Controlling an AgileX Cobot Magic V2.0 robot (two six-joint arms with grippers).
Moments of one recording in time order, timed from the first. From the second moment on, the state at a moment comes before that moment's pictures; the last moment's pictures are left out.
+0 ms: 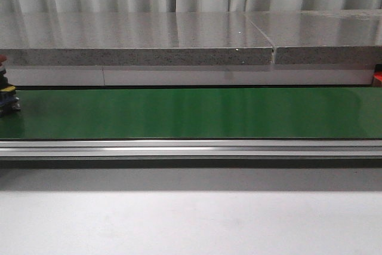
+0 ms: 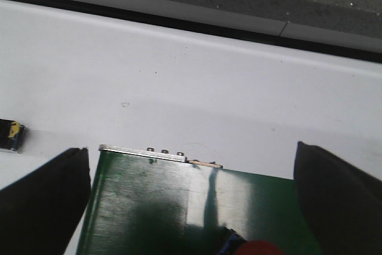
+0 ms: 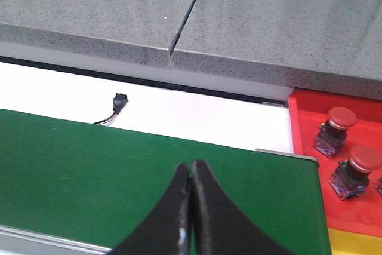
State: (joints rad) left arm -0.01 1.51 -1.29 0.06 0.64 -0.22; right arm -0.09 0.61 -0.56 0.50 0.38 -0.54
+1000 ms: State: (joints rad) left arm 0.38 1.89 -1.34 0.05 0.56 -0.22; right arm -0.09 0.61 -0.56 0.50 0.38 -0.54
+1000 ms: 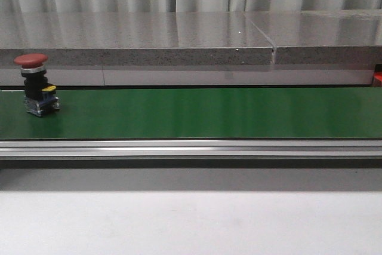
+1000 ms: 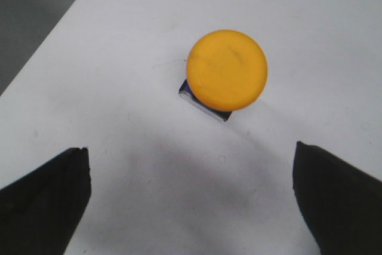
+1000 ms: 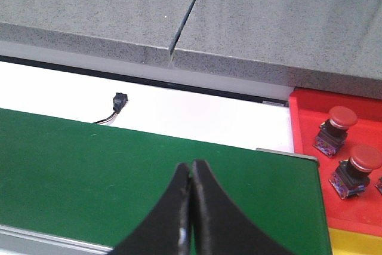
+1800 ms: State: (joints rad) left arm 0.38 2.11 -1.57 0.05 0.57 -0.20; right arm -0.09 0.61 -0.56 0.50 0.38 -0.54
